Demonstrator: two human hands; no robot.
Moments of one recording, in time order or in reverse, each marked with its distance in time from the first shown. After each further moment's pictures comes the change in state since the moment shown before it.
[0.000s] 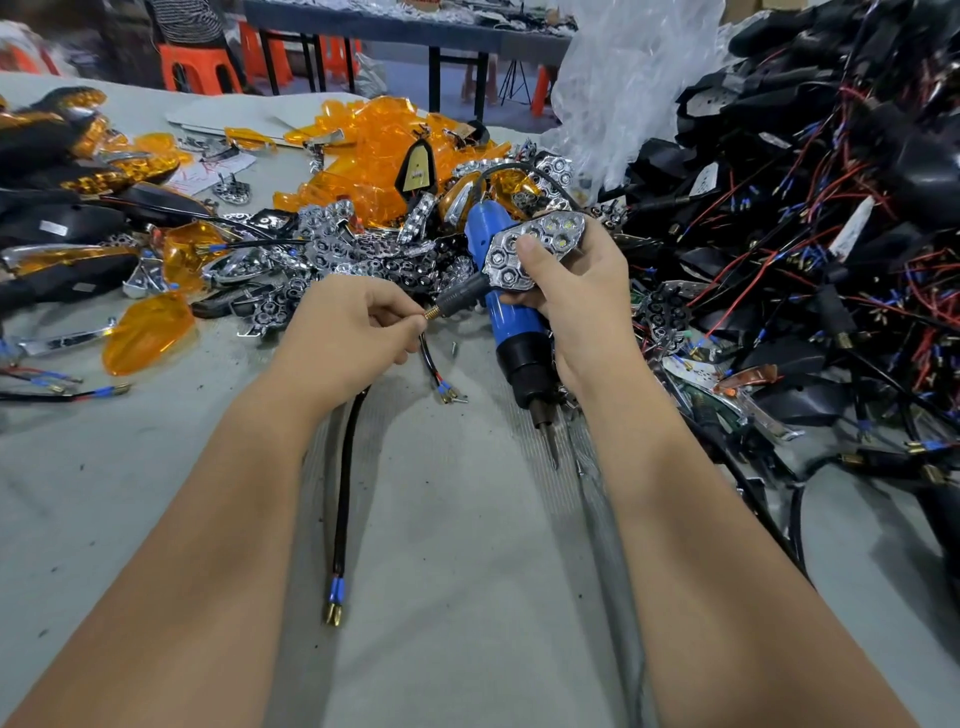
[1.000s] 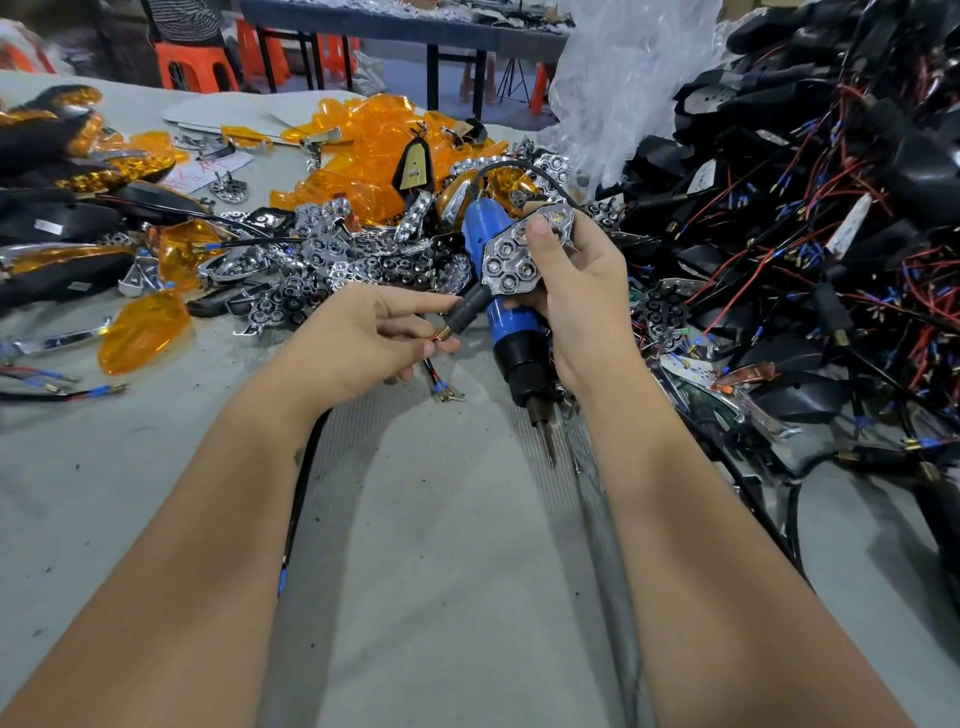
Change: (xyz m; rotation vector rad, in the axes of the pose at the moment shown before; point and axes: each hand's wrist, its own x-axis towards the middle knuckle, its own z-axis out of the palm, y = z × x) left_hand 0.000 0.005 0.005 -0.324 -0.285 -0.083; right_hand -0.002 -0.002 -0.001 -0.042 -0.024 -0.023
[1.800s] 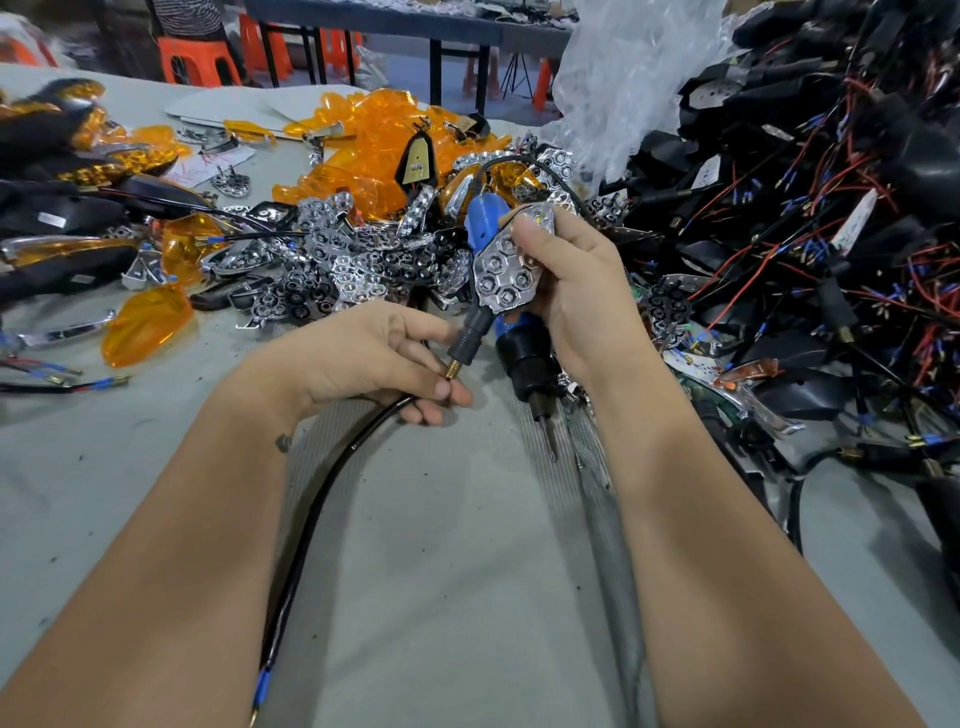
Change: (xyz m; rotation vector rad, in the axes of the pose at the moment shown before) left_hand -0.004 -0.001 -0.007 -0.167 -0.381 -0.181; right_hand 0.001 -0.006 0.000 0.192 -0.180 0.095
